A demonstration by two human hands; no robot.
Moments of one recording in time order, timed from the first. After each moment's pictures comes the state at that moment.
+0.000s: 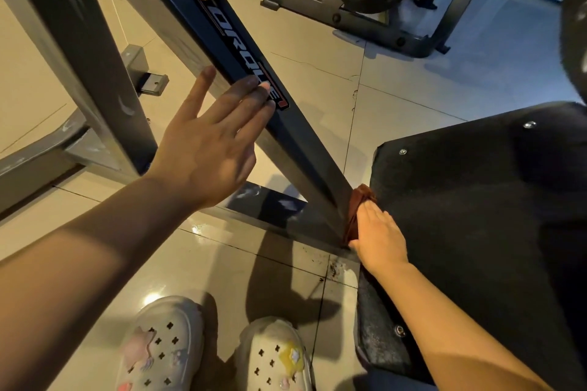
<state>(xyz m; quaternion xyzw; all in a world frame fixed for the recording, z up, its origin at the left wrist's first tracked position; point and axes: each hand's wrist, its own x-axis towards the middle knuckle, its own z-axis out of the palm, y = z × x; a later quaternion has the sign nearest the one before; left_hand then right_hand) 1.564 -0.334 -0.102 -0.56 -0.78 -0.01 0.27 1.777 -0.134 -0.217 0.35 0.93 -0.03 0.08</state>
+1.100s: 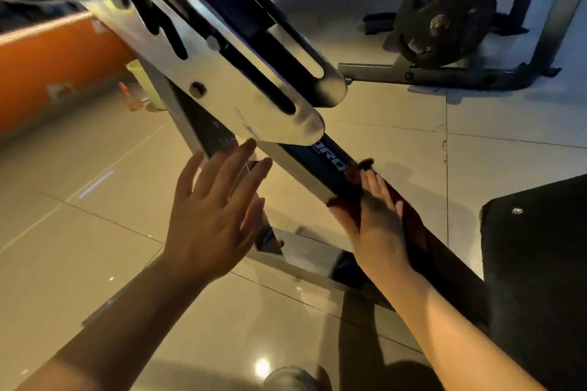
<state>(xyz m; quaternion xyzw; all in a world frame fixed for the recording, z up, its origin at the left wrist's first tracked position) 1.530 -0.428 -0.031 -0.49 -0.79 -0.08 0.36 1.630 -0.230 -0.118 0.23 0.91 -0.26 -0.21</state>
